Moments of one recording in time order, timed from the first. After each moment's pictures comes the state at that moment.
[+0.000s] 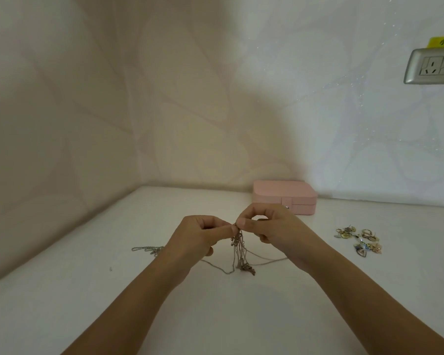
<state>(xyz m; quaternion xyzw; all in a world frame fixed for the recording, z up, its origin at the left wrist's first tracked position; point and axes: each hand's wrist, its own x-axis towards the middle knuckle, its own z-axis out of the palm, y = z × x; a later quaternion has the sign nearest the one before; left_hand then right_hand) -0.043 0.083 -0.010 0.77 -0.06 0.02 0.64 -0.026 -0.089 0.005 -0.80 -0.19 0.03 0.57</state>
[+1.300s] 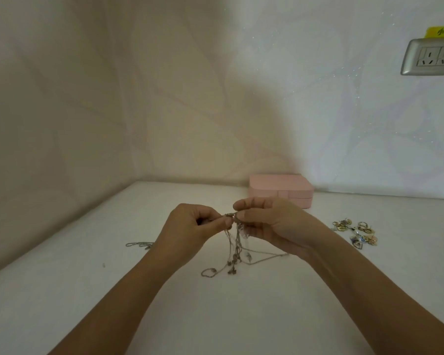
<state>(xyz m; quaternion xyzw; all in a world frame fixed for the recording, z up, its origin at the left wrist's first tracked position) -0.043 0.088 -0.007 0.84 -0.13 0.14 0.52 -0.021 -0.091 0.008 -0.65 -0.17 0.16 0.72</state>
